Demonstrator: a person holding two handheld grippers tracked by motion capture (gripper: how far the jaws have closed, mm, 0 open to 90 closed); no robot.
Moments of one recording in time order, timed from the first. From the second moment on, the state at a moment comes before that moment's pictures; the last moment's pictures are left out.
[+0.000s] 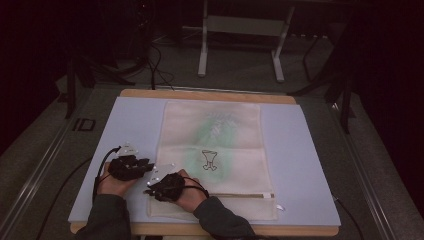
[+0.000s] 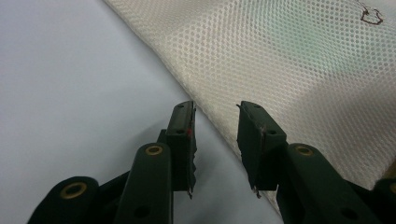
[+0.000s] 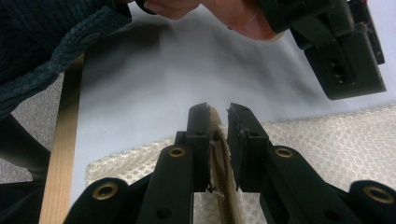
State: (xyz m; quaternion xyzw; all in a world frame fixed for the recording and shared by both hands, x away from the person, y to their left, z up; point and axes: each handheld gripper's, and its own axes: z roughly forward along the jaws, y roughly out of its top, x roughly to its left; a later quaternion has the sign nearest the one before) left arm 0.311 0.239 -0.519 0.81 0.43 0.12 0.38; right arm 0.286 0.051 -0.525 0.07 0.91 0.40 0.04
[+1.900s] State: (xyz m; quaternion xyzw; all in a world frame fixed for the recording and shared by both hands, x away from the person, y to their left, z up) left arm 0.309 0.243 -0.518 0.81 0.43 0.12 0.38; right arm 0.294 0.041 -0.530 0.08 0.92 0.39 0.00
